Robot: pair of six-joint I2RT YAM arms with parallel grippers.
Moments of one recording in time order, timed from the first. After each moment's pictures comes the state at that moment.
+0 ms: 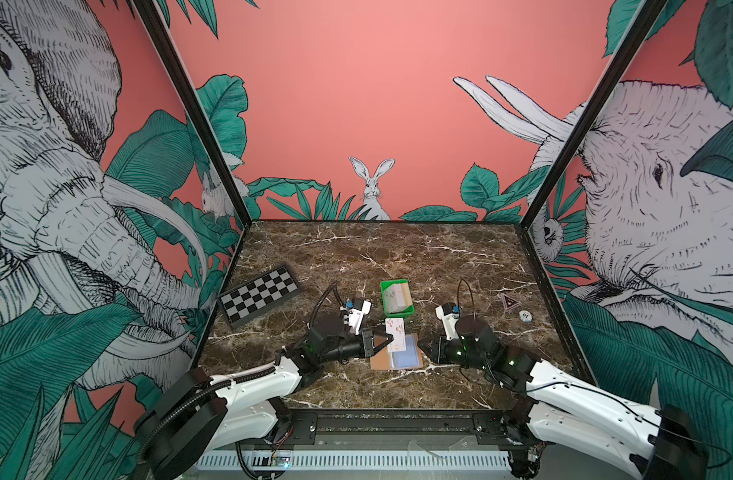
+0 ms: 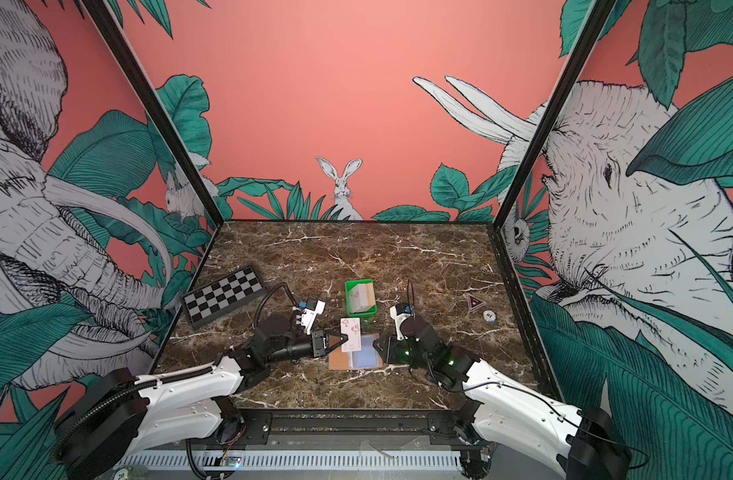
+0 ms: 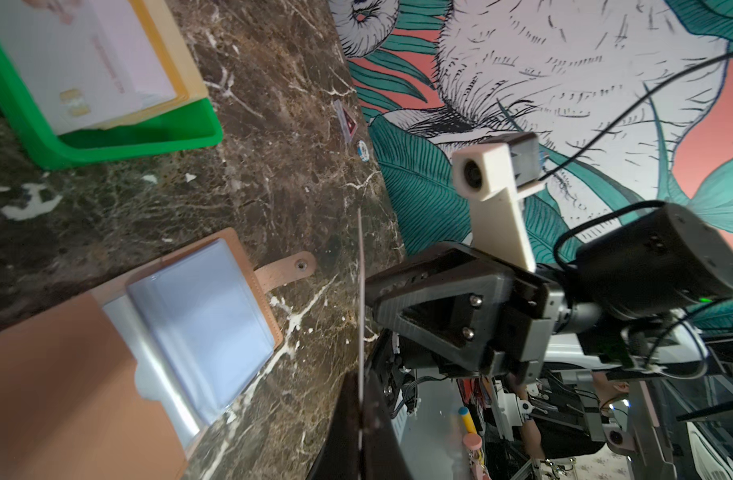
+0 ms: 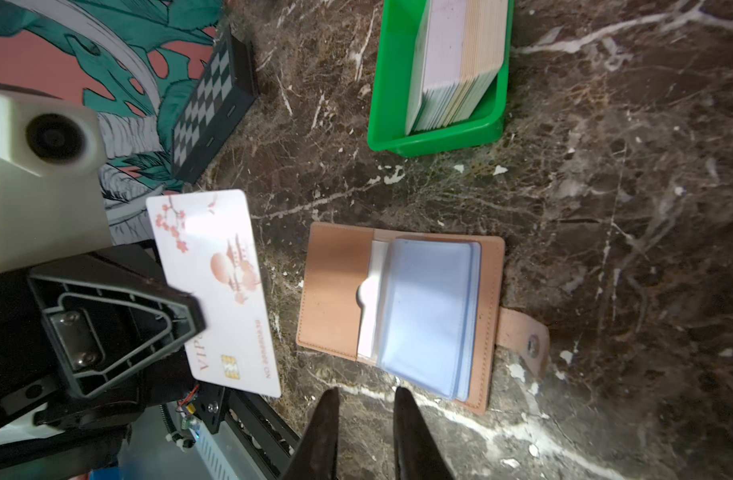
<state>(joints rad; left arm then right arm) -0.84 1.13 0.30 0.53 0.46 -0.98 0.86 0.89 0.48 -0.26 -0.11 0.79</state>
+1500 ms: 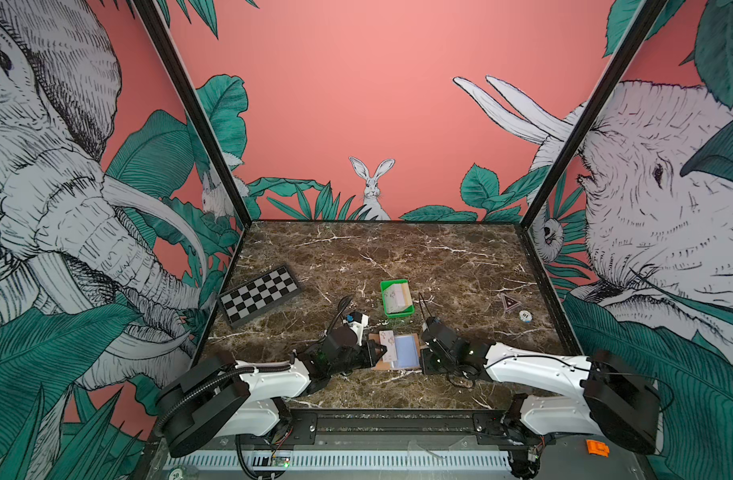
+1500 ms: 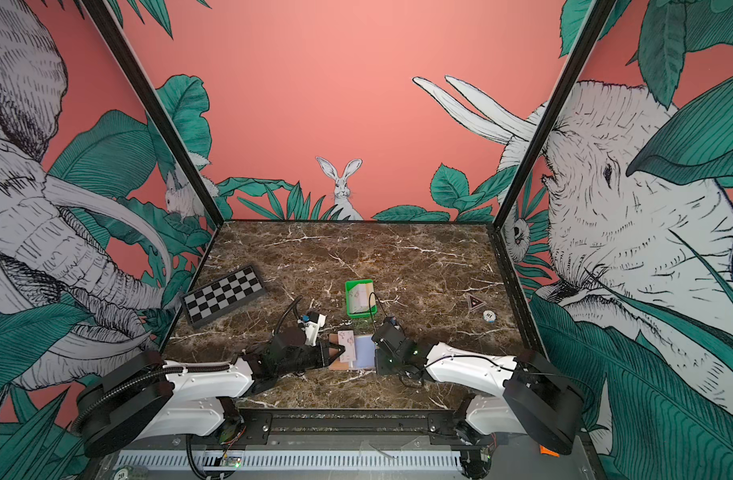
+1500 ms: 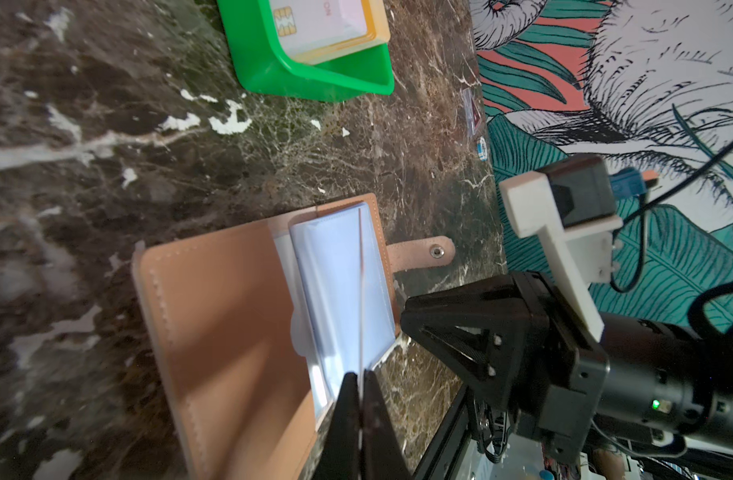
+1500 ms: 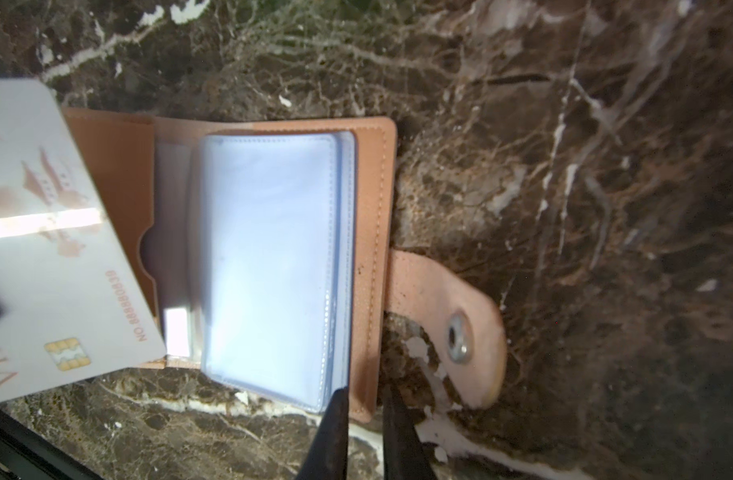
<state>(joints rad) -0.94 1.26 0.27 0.47 0.18 -1.02 0.95 1.29 0.54 -0.34 0.03 0.78</state>
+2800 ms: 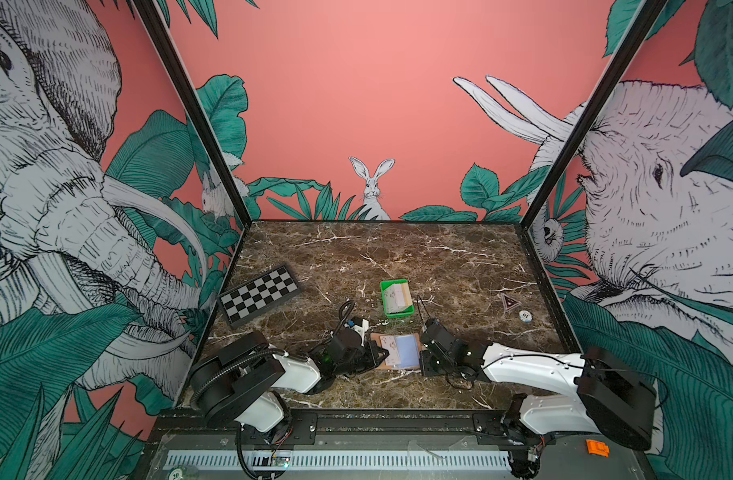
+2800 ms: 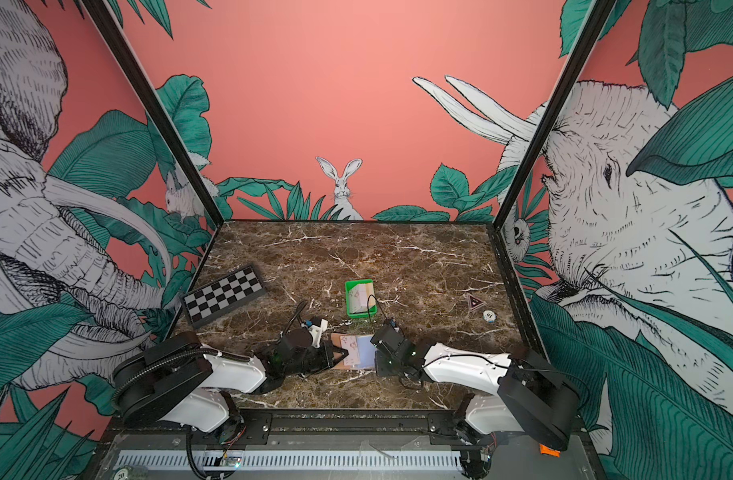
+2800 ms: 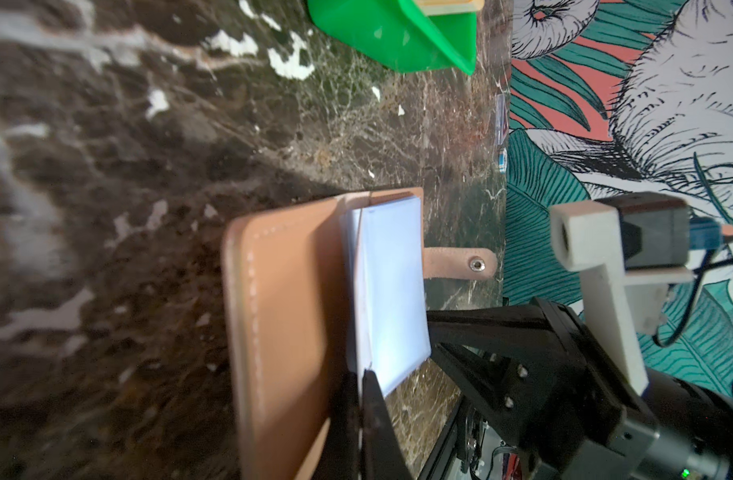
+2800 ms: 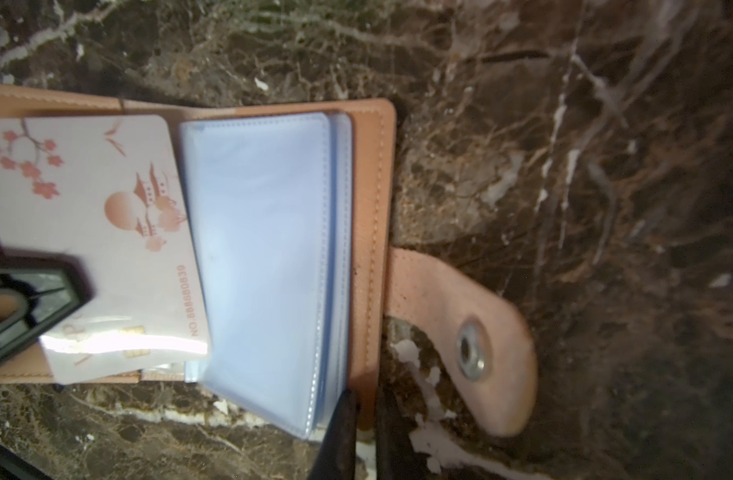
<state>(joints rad) -0.94 1.48 0.26 0.67 0.23 -1.19 0.96 1.31 0.53 -0.33 0.04 0.79</state>
